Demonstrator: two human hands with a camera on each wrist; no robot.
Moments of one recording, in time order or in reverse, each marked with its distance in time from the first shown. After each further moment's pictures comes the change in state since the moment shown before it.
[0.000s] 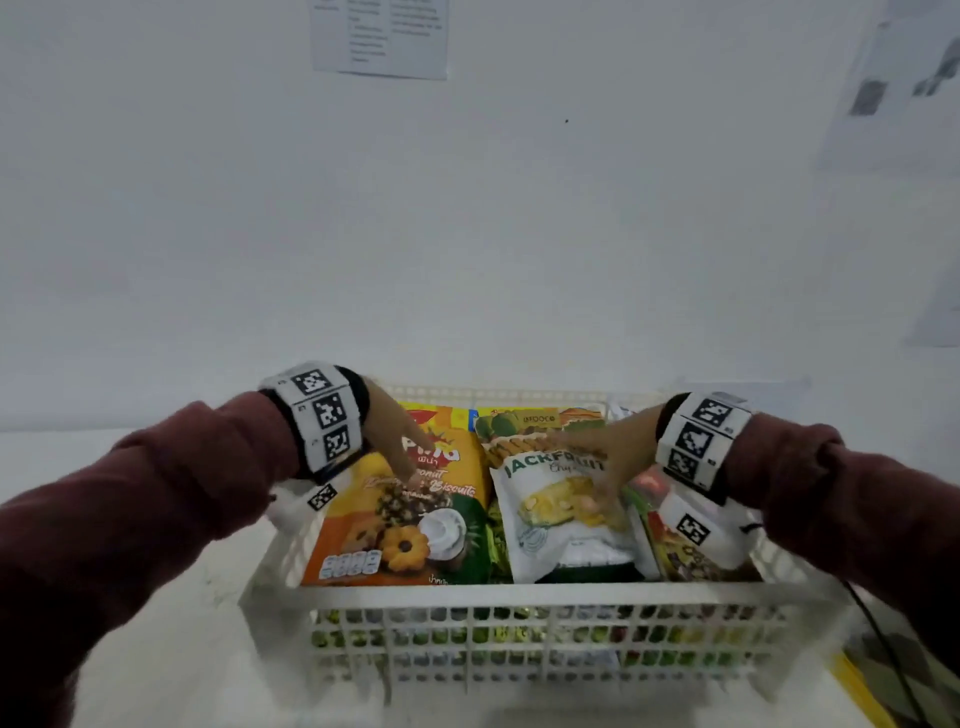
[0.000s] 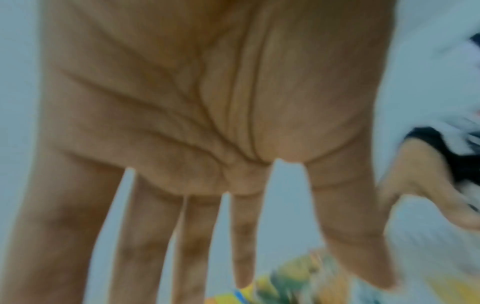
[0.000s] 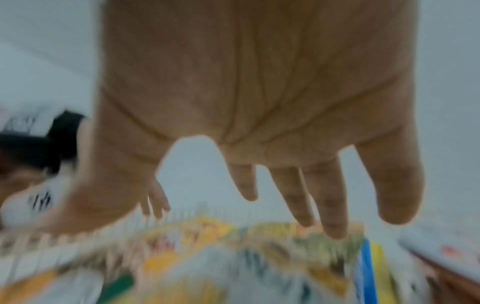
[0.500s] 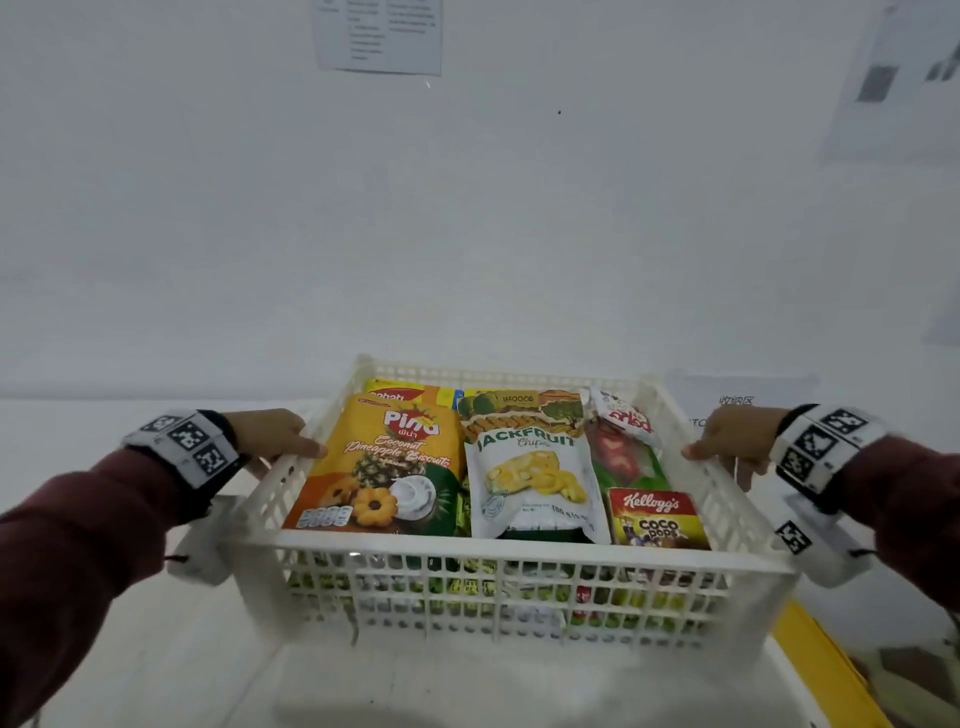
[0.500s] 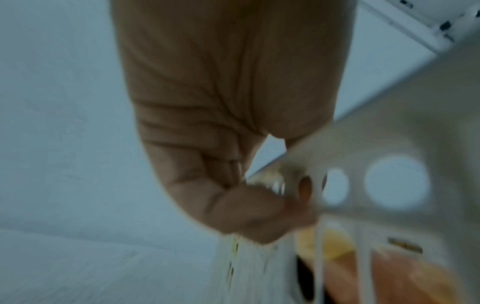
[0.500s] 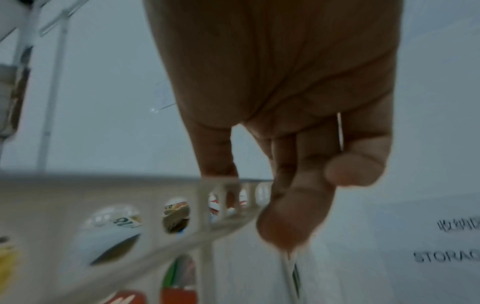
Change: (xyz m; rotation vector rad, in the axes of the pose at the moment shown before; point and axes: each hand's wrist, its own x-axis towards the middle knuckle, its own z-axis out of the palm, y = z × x) left_hand -0.008 -0.064 0.076 -0.788 0.246 -0.292; right_hand -0.044 0.129 0.031 0.198 0.290 0.367
